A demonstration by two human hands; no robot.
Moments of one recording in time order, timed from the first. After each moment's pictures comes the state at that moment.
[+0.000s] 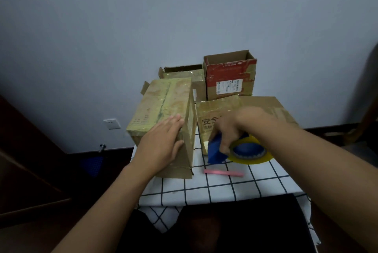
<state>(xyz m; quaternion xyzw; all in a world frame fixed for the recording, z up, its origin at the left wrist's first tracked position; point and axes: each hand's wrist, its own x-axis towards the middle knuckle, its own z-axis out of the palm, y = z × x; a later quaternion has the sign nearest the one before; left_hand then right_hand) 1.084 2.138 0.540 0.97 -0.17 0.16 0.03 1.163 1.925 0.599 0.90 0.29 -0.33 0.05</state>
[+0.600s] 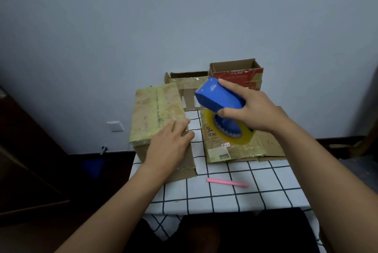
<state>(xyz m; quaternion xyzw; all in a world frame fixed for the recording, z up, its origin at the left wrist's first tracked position) 1.096 2.131 0.539 0.96 -0.15 0.19 -0.13 1.153 1.894 0.612 0.90 0.20 0.04 -0.38</state>
